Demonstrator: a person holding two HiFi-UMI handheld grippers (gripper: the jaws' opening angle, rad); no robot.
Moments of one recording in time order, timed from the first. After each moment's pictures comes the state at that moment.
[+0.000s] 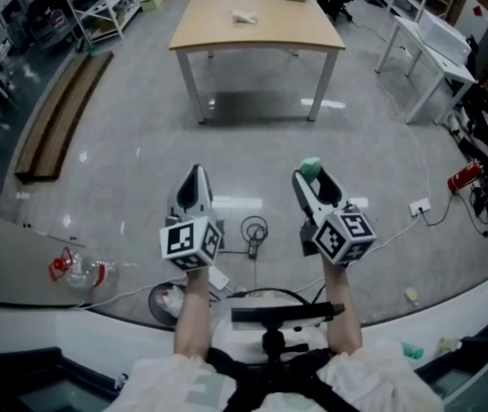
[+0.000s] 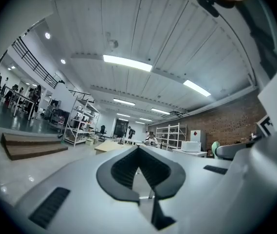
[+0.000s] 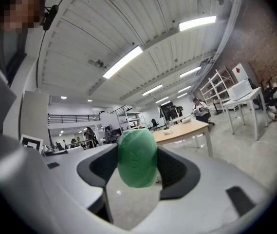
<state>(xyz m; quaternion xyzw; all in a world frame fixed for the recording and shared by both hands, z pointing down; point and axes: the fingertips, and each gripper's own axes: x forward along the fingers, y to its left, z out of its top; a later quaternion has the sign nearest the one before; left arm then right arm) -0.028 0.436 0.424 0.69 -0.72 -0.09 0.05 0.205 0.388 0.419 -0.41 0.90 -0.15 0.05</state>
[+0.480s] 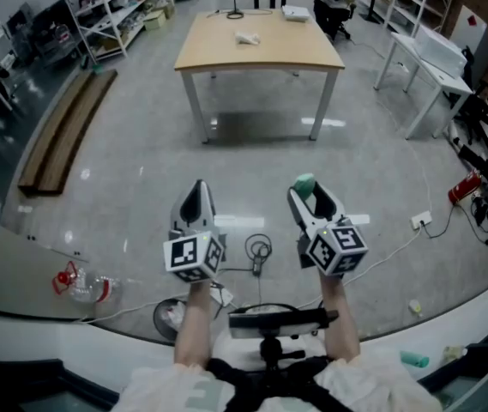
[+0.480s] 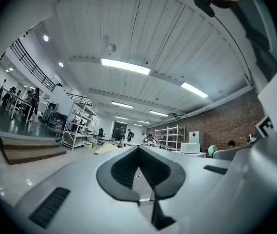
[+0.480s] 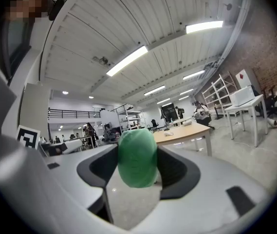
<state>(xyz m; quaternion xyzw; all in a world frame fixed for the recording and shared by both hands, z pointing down) -0.040 0.443 0.412 0.69 -0.71 -0.10 0.03 0.181 0.397 0.418 -0.41 0.90 -0.13 0.03</state>
